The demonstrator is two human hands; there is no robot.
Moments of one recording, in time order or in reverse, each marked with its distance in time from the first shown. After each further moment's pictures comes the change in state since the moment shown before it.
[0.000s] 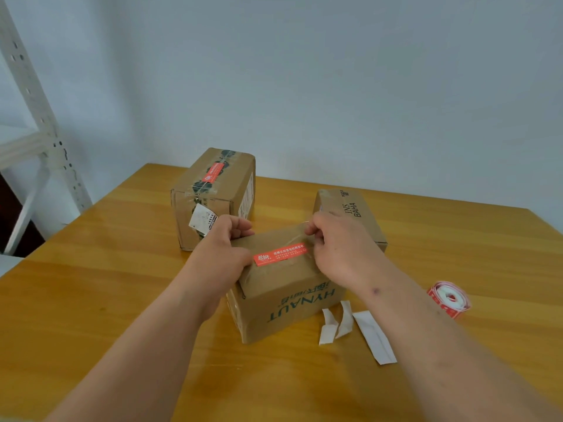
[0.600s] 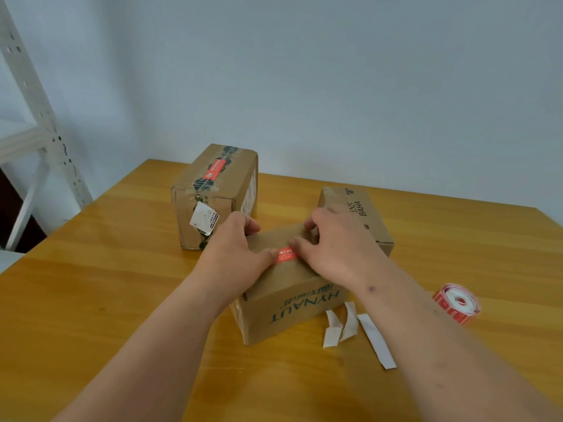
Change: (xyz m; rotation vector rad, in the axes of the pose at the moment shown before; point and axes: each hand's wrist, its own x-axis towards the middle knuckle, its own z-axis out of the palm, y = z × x) left_hand 0.005 0.002 0.008 0.327 0.061 0.093; right_hand 0.010 -0.005 0.007 -0.061 0.010 0.031
